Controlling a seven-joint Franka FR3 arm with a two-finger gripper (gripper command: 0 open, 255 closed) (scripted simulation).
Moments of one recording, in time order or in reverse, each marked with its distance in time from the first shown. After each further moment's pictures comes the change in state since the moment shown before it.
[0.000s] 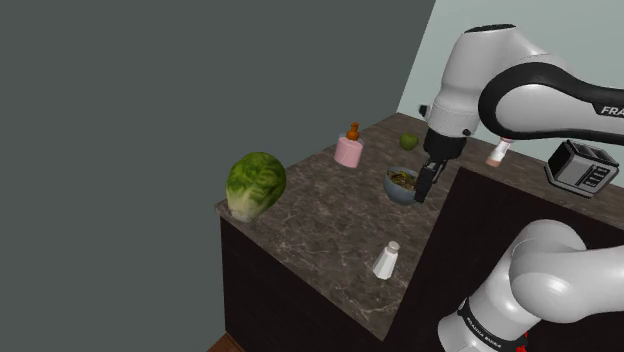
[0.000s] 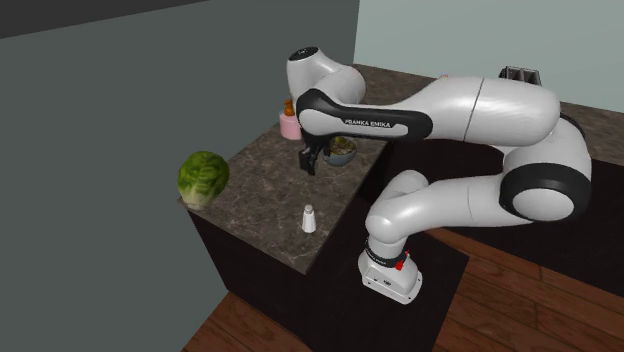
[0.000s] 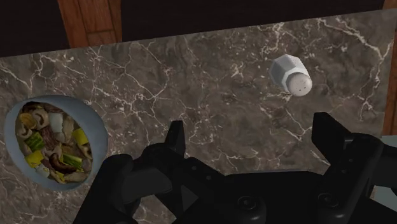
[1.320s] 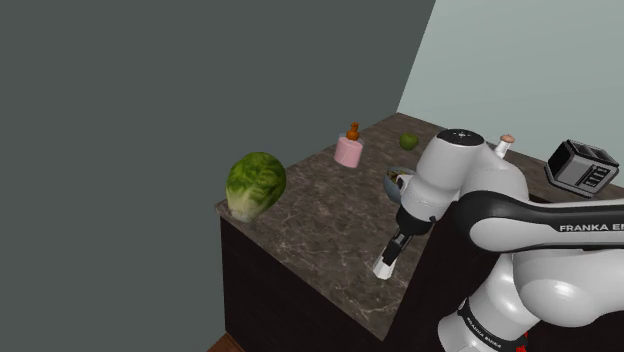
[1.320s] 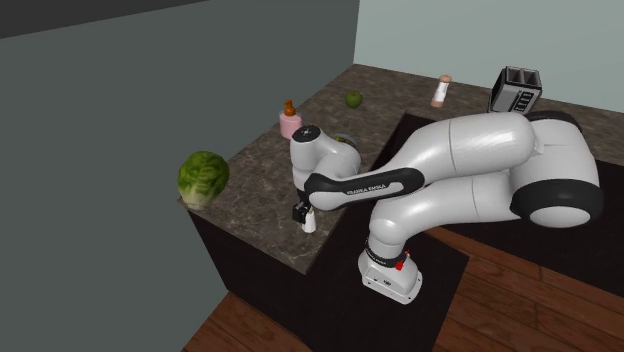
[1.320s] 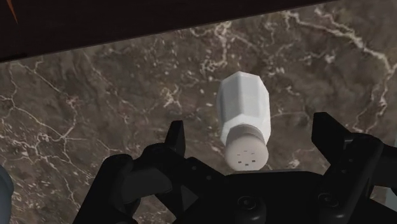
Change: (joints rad) arm 0.127 -0.023 0.195 -0.423 0.213 0.485 0.205
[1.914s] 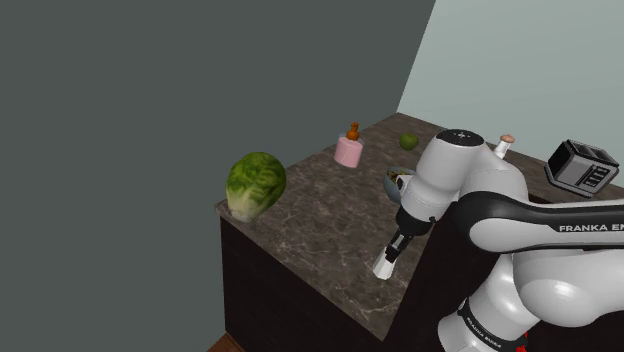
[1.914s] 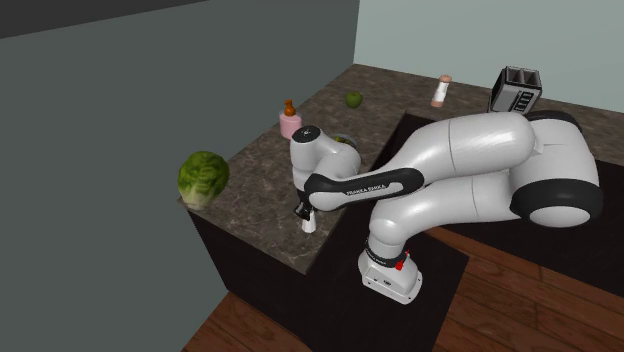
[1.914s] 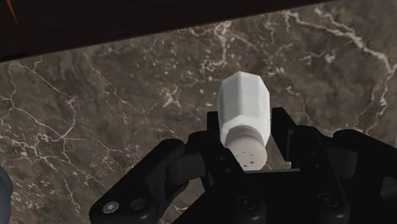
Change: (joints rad) arm 0.000 0.002 0.001 -0.001 0.001 0.004 0.000
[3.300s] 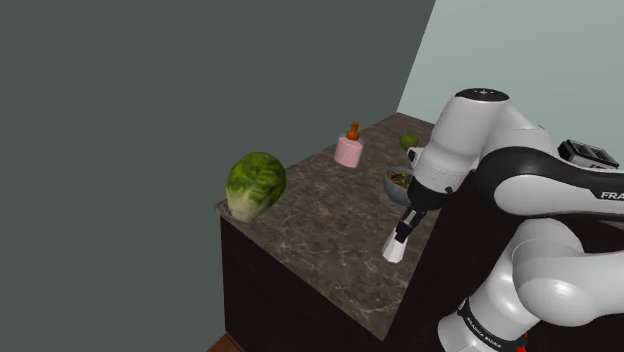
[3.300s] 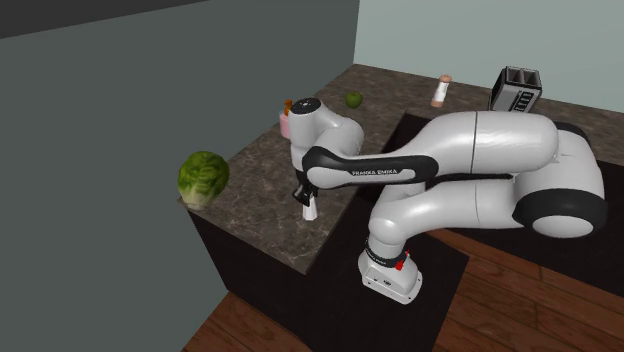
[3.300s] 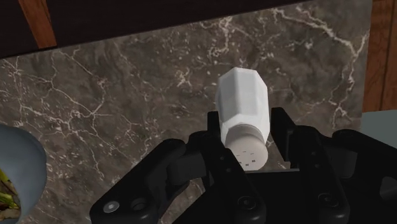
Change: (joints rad) arm -0.024 -0.080 -0.050 0.153 -0.047 -0.229 -0.020
